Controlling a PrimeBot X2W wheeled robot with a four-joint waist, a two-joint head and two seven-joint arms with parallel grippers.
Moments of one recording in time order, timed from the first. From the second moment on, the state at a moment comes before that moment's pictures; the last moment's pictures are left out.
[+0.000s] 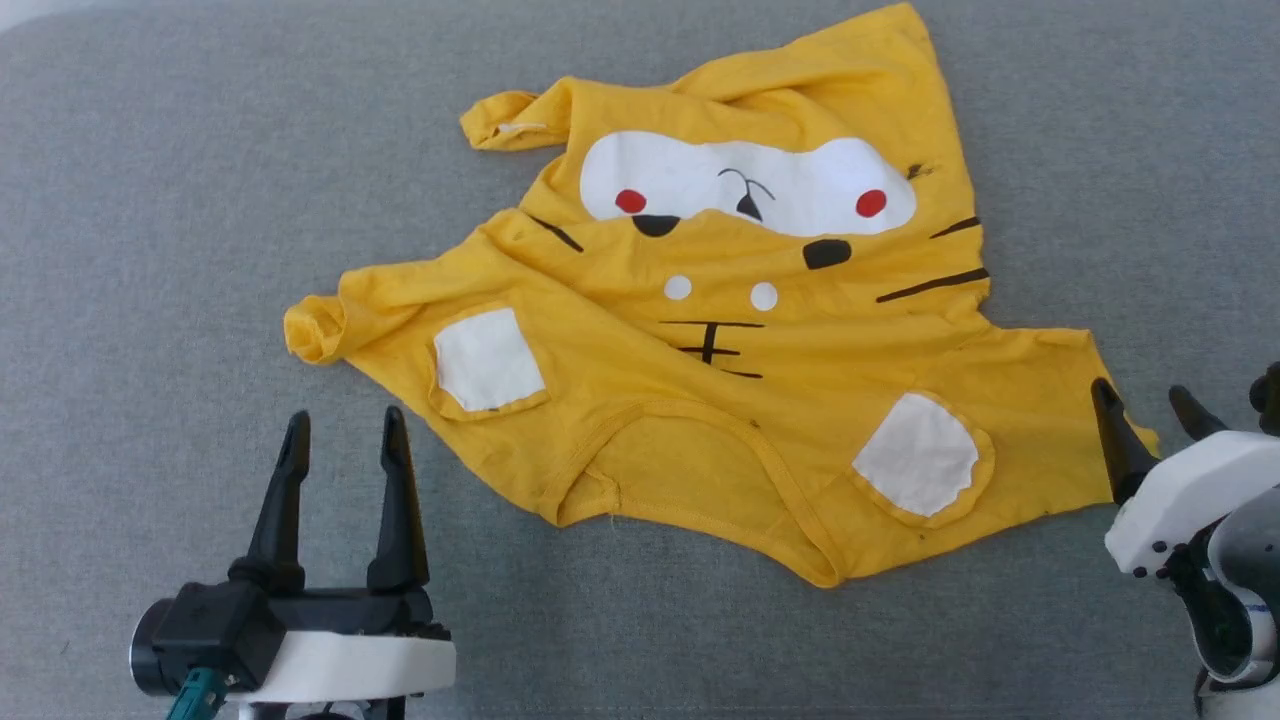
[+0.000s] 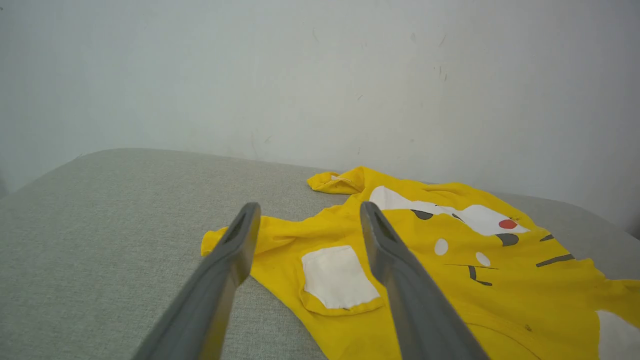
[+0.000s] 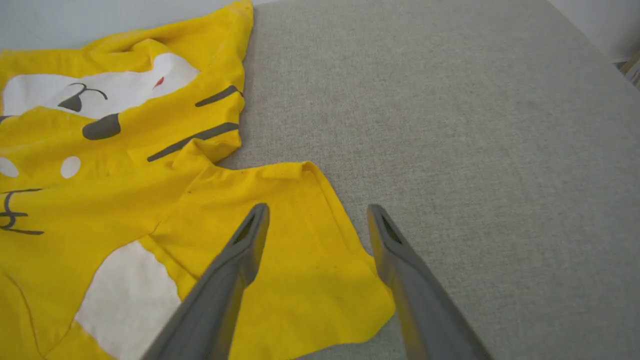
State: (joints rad) left arm 0.08 0.06 -0.03 -0.20 -0.19 0.02 -0.26; right arm -0.16 -0.05 -0.26 -0.01 0.20 0.13 0.39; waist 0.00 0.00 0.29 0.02
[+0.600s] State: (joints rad) left arm 0.04 0.06 -0.04 -0.17 -0.19 0.01 -0.26; right arm -0.18 -0.12 -0.27 0.09 0.15 0.13 0.61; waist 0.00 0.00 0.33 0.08
